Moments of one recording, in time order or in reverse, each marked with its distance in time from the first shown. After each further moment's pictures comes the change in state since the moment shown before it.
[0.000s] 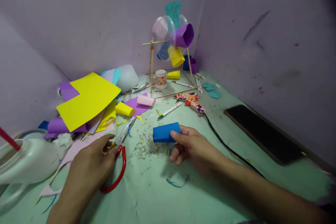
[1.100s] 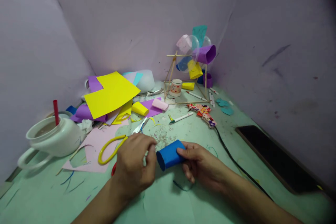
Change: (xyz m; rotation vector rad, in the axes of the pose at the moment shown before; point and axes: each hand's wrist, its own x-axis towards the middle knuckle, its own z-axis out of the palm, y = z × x) left_hand -0.030 0.029 0.028 -0.081 0.249 0.533; right_hand 0.001 0.022 0.001 0.036 -0.183 0.120
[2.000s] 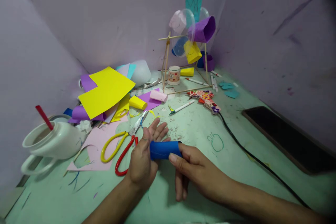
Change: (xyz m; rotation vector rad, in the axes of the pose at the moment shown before) left_hand 0.006 0.017 0.041 -1.550 0.011 -1.052; right_hand -0.011 0.019 0.025 -0.318 -0.168 -0.094
